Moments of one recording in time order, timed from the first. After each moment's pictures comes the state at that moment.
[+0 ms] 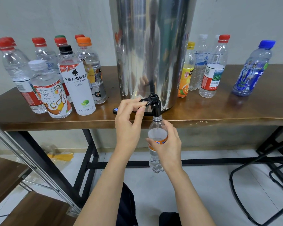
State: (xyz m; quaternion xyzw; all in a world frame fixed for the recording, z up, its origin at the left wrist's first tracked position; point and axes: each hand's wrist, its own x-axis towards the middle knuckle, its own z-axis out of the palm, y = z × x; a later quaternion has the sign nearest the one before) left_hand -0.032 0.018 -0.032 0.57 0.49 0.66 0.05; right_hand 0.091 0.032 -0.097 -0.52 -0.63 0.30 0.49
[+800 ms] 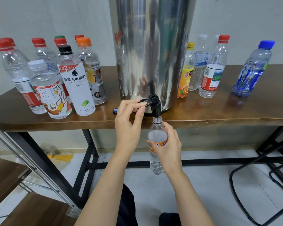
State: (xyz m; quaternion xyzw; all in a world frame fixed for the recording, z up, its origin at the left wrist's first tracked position) left_hand -0.031 0.018 -0.032 0.56 0.49 0.66 0.05; right_hand 0.093 0.032 -0.103 -0.52 -0.63 0.30 0.49
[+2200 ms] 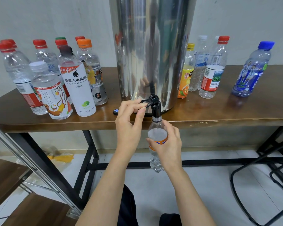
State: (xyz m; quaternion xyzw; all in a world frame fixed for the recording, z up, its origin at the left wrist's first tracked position) left_hand -0.032 0.018 -0.033 0.56 0.49 0.66 0.07; right_hand 0.092 0.032 -0.092 -0.52 -0.64 0.28 0.49
